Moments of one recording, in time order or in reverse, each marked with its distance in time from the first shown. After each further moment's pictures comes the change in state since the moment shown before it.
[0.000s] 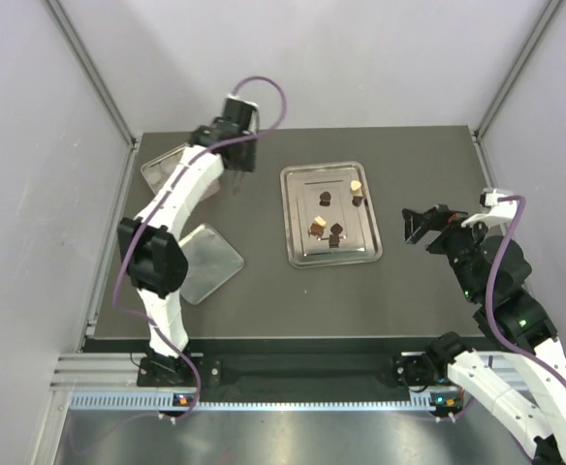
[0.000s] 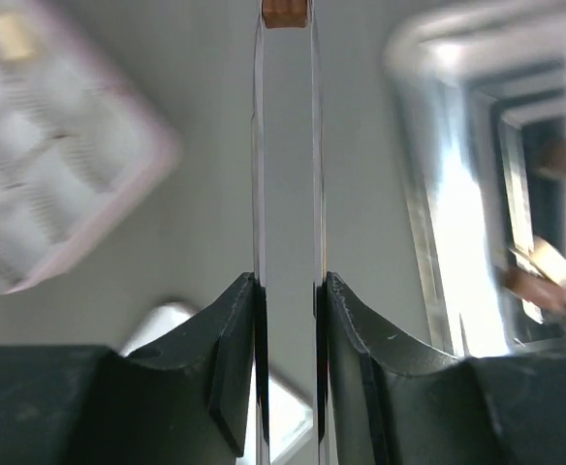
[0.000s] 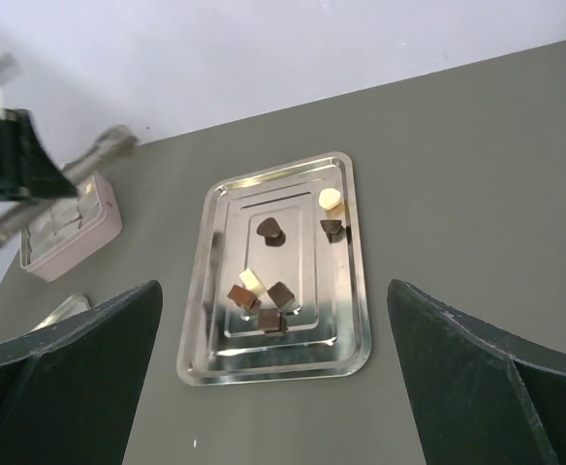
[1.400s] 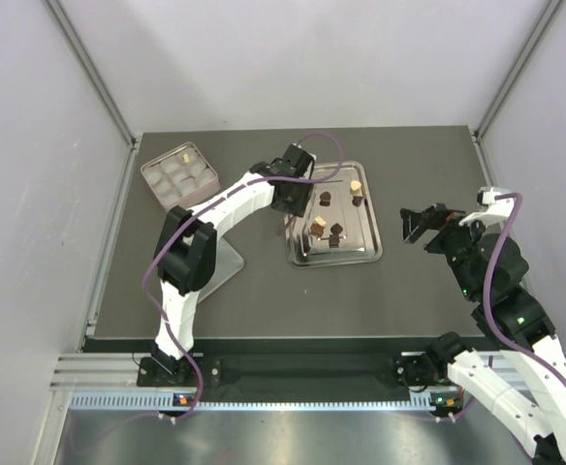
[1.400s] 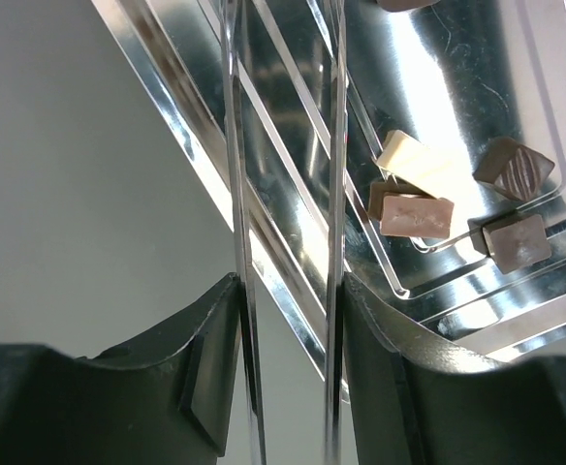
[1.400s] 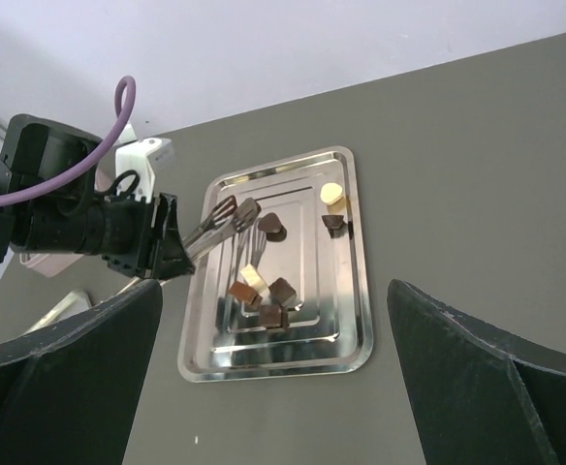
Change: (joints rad) left arm -0.196 0.120 -0.193 0.156 0.122 -0.053; right arm 0.000 0.014 0.000 -0.002 -0.006 0.010
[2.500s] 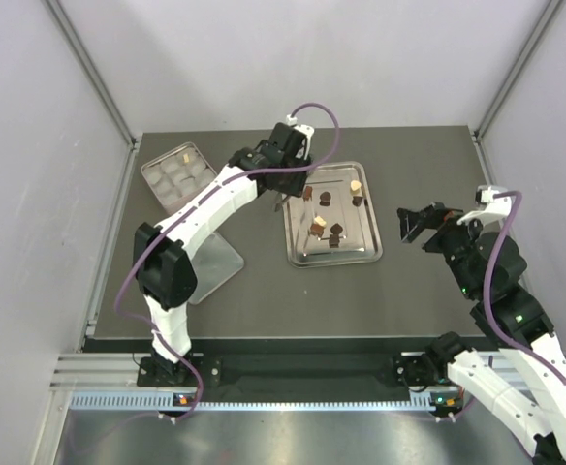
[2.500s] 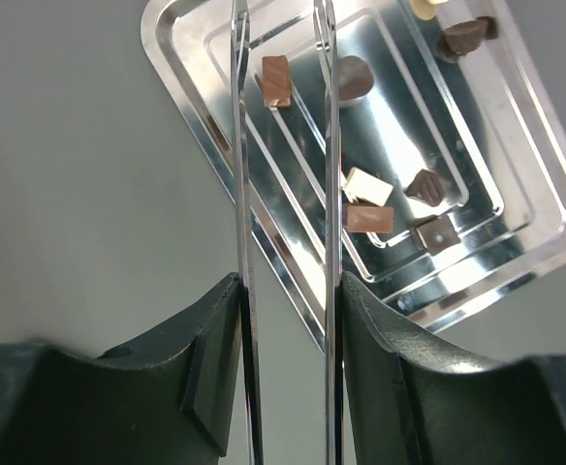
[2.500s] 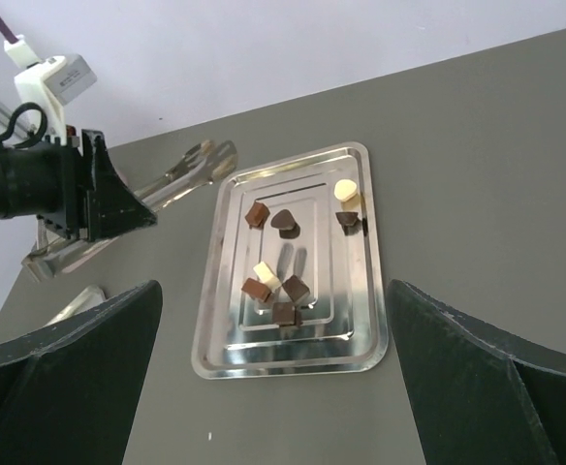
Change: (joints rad) left arm -0.014 -0.186 0.082 -0.052 -0.034 0.048; right arm 0.000 0.011 0.000 0.012 -0.026 0.024
